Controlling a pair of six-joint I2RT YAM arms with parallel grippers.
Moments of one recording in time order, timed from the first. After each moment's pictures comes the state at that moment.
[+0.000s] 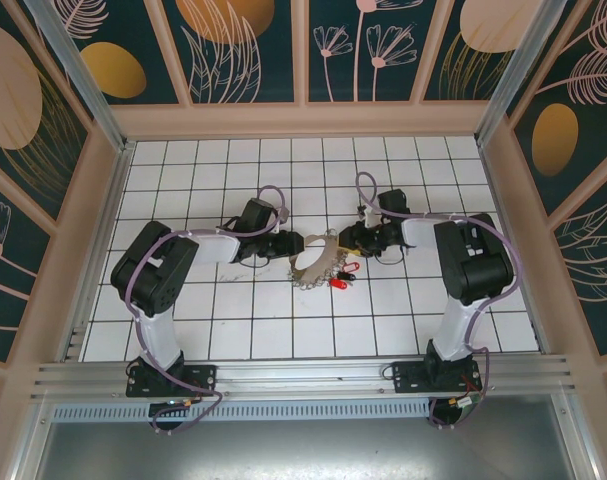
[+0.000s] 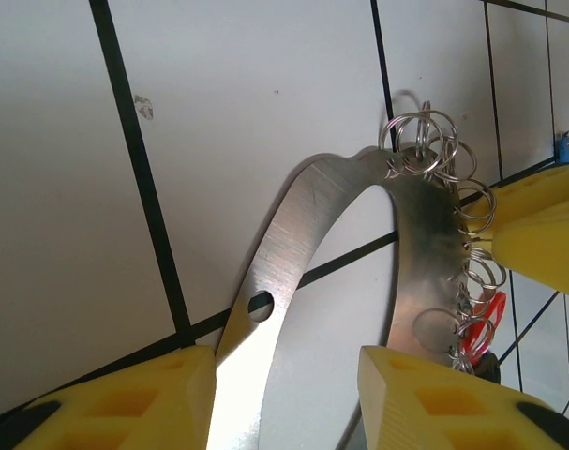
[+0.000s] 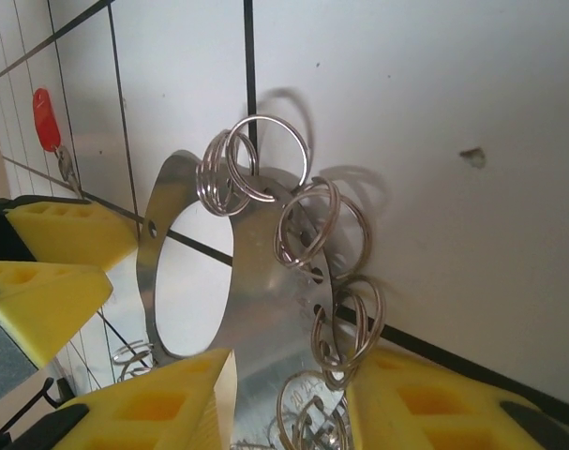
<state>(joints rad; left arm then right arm) -0.55 1.89 0.94 0.09 0.46 -0.64 0.28 1.85 0.92 -0.16 -0.73 0.47</state>
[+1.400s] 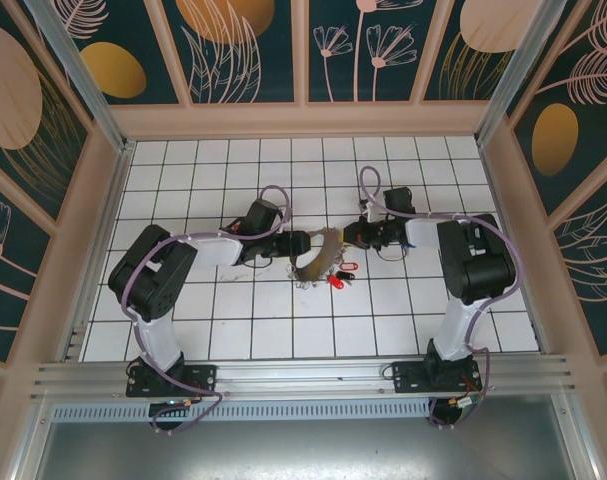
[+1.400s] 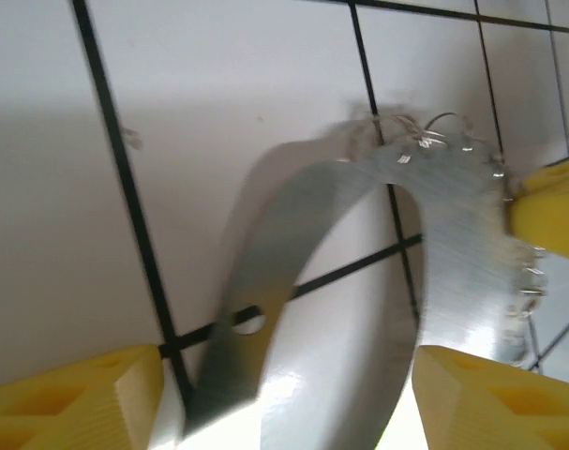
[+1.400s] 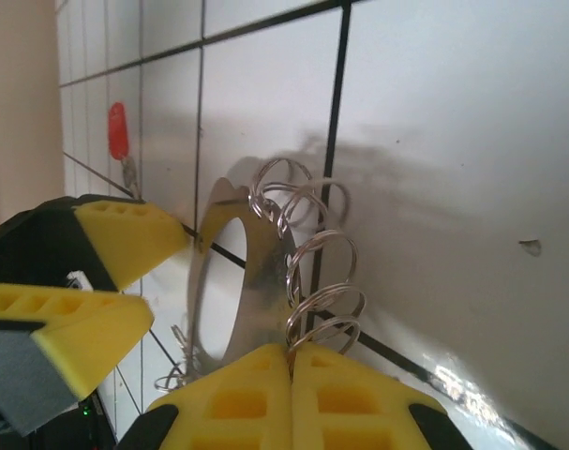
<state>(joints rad) -0.58 1.84 0.93 0.08 0.32 -0.62 0.23 1.82 0.89 -0.02 -0.83 0.44</state>
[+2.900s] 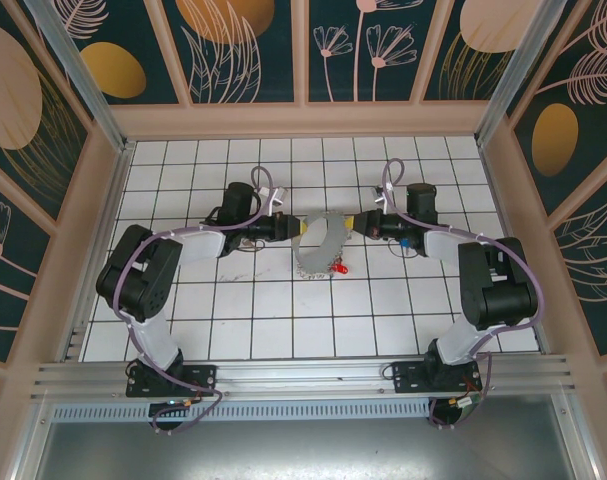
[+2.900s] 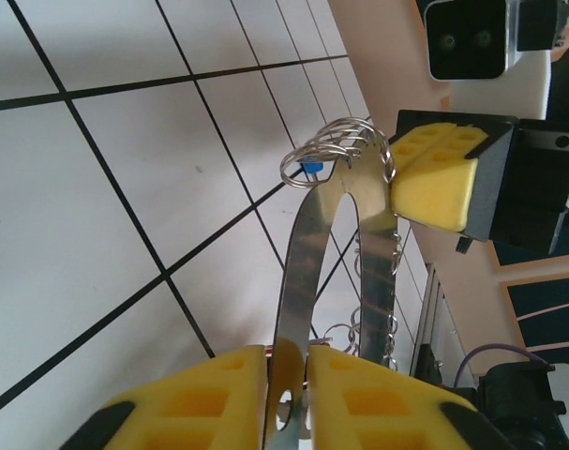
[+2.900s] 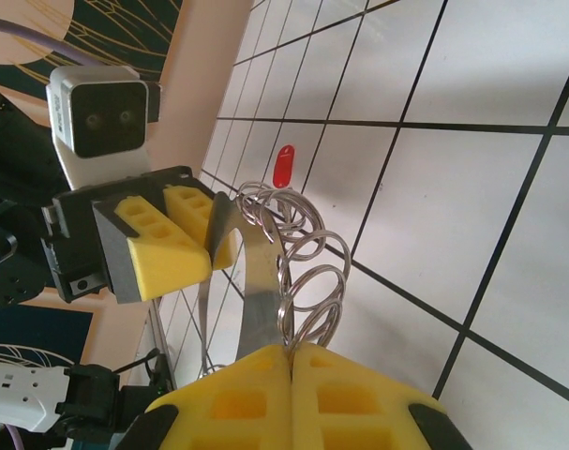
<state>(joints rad) -0.45 1.81 0.92 0.33 0.86 -0.65 0.16 1.64 0.77 0.23 -1.04 0.49</state>
